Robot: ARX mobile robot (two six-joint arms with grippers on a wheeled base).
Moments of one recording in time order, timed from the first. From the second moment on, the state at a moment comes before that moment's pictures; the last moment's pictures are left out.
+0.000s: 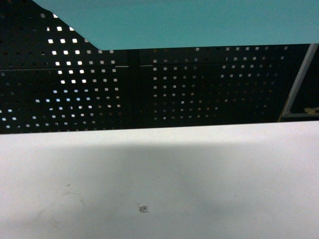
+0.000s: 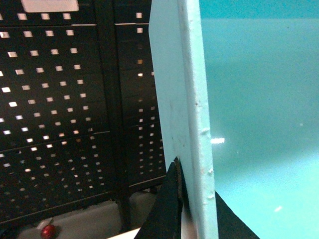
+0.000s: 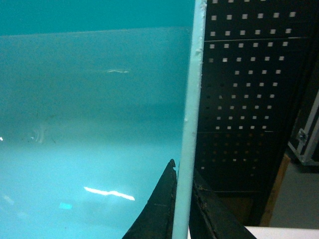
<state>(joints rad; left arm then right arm) -0.40 1.34 0.99 0.30 -0.19 -0.05 0.05 1.25 0.79 0.49 -0.13 0.07</state>
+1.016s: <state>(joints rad) -0.40 1.34 0.99 0.30 -0.19 -0.05 0.05 1.25 0.79 0.49 -0.13 0.07</state>
